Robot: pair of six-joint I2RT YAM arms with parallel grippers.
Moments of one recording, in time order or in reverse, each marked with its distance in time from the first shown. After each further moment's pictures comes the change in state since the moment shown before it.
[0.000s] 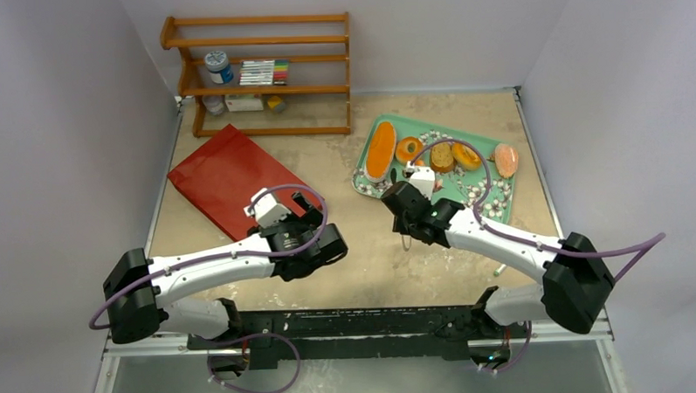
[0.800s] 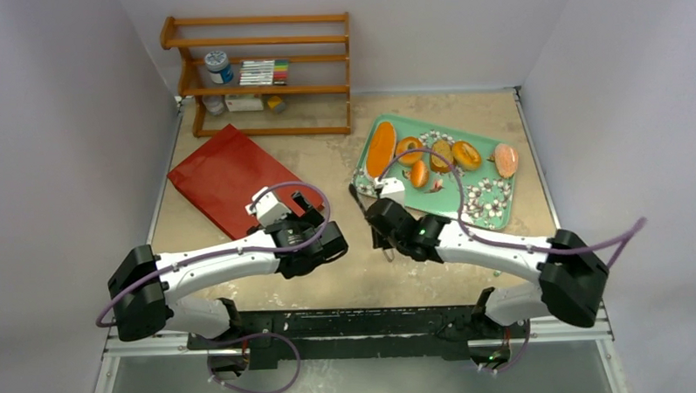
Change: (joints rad) left arm 0.026 0.031 0.002 -0.031 0.026 -0.011; right arm 0.151 -0.016 -0.050 0.189 -0.069 -0.155
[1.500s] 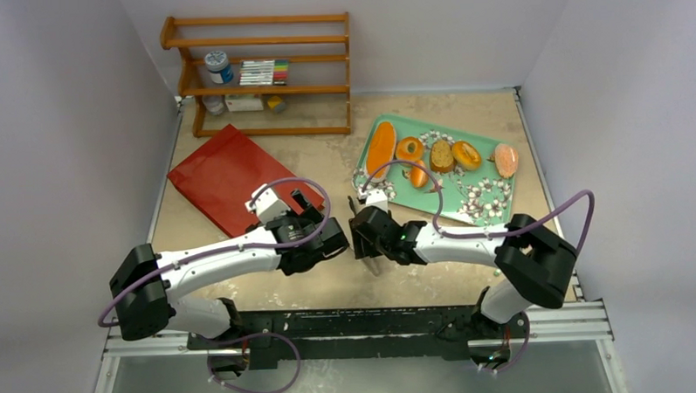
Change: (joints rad) left arm 0.022 0.018 0.028 -0.038 0.022 0.003; right arm 0.040 0.230 -0.037 0.224 -0.106 0.003
